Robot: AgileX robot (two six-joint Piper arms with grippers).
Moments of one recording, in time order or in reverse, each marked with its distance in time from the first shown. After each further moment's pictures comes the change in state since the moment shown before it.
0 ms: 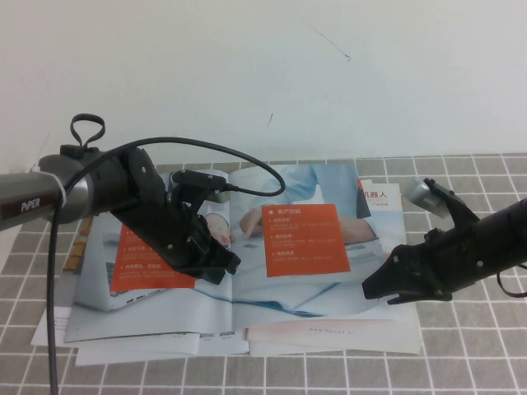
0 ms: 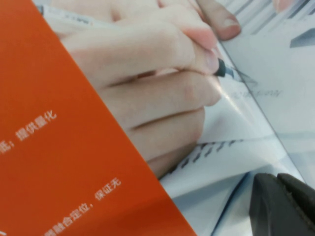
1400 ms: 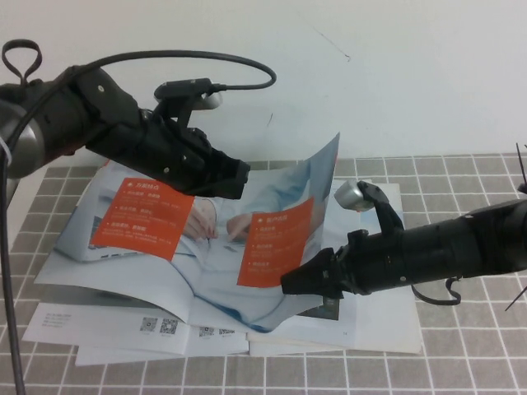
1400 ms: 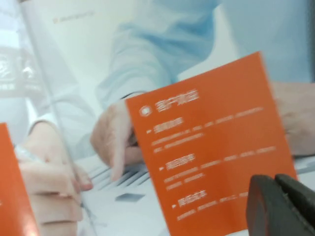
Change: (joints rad) right arm 0.203 0.073 0.000 0.507 -0.004 -0.567; left arm 0.030 -0.154 -0.136 -0.219 0.062 0.003
